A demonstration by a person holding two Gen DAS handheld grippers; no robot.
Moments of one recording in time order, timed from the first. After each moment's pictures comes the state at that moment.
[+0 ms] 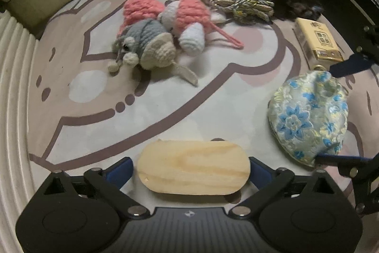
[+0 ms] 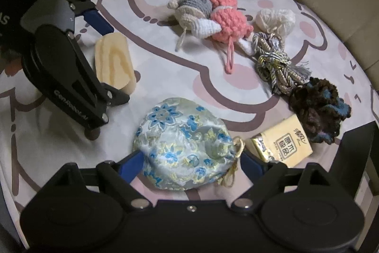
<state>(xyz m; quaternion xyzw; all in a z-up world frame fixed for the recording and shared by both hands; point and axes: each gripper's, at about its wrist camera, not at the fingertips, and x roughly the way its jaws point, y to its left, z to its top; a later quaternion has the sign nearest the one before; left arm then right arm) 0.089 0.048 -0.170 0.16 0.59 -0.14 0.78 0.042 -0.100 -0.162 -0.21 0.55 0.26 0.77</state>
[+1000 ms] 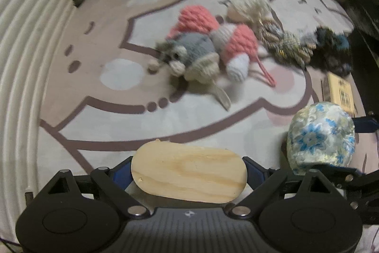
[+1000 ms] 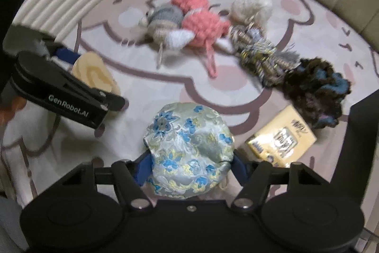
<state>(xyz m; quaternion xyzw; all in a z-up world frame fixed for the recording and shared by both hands) 0.108 0.073 -0.144 0.04 0.60 -0.05 0.80 0.071 -0.118 -0.149 -0.08 0.57 0.22 0.79</state>
